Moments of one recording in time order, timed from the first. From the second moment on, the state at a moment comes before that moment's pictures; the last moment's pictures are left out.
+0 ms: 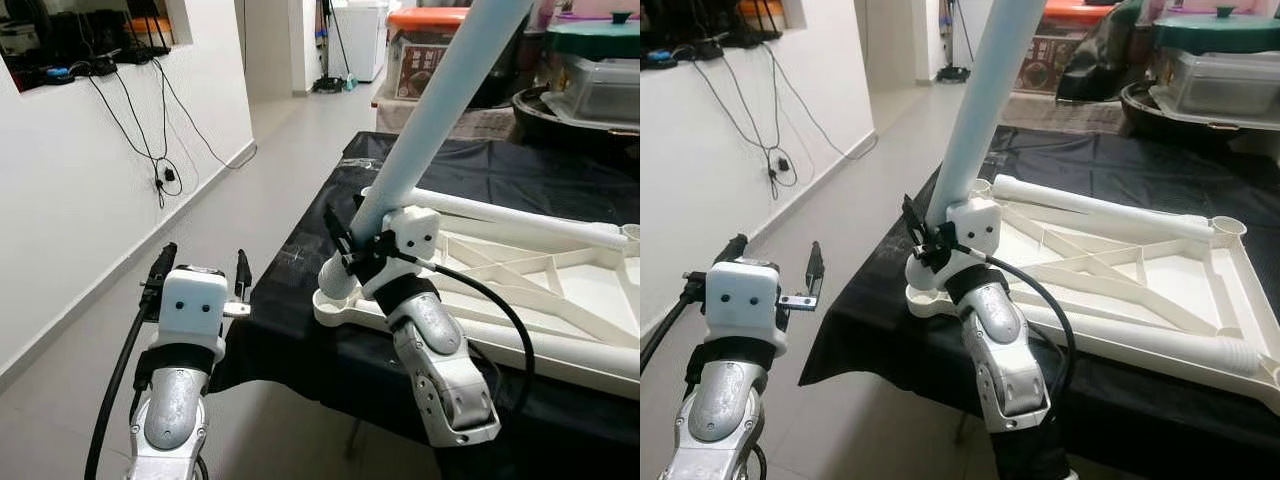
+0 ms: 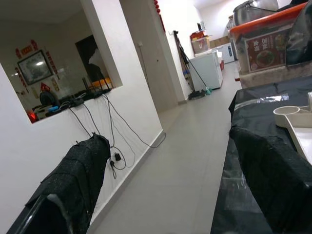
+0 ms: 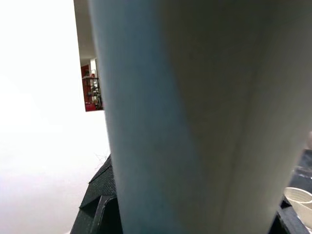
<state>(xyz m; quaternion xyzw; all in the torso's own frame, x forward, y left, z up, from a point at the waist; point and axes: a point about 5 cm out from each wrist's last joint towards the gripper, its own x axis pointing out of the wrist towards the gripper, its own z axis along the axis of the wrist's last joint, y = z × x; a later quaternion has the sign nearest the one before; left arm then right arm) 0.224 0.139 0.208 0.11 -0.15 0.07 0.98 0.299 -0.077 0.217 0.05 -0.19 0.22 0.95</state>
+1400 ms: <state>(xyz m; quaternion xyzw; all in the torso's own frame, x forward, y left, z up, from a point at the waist) 0.222 0.136 0.203 0.13 -0.15 0.06 0.98 0.299 -0.076 0.217 0.05 -0.19 0.22 0.96</state>
